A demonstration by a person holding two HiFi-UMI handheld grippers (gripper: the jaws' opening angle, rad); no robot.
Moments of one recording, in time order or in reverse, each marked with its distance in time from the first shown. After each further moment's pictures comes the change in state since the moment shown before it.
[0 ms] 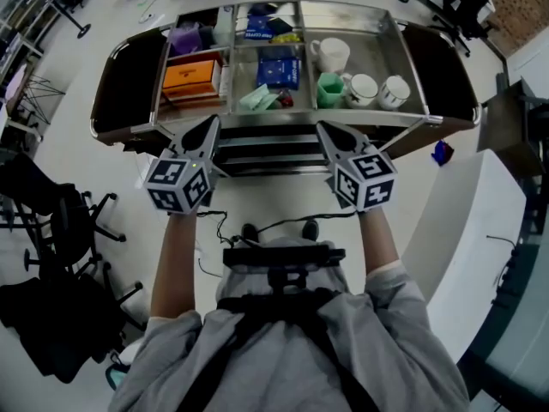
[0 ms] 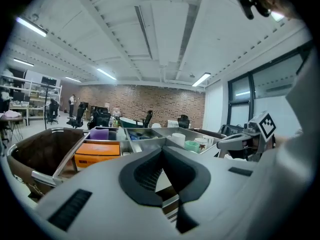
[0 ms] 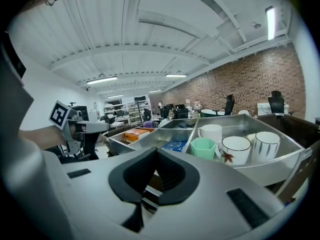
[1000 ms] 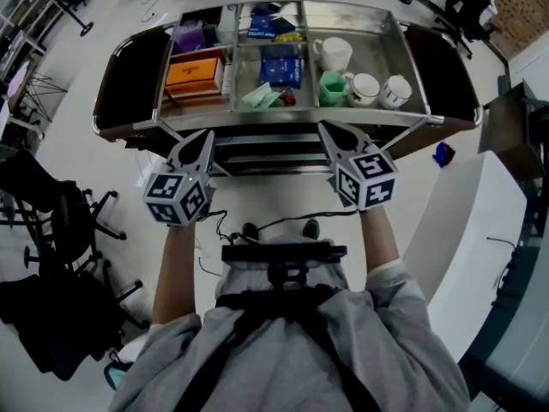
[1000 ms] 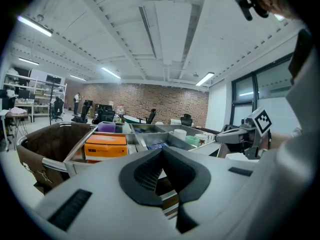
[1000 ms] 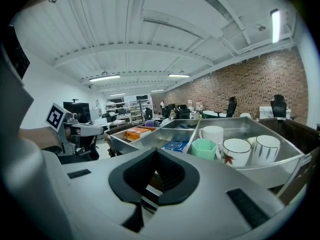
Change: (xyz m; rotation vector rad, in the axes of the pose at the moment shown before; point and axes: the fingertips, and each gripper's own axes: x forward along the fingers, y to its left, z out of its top) left arm -0.028 0.004 -0.028 -0.025 0.015 0.033; right arm -0.002 0.004 -0.002 -0.043 0.006 0.009
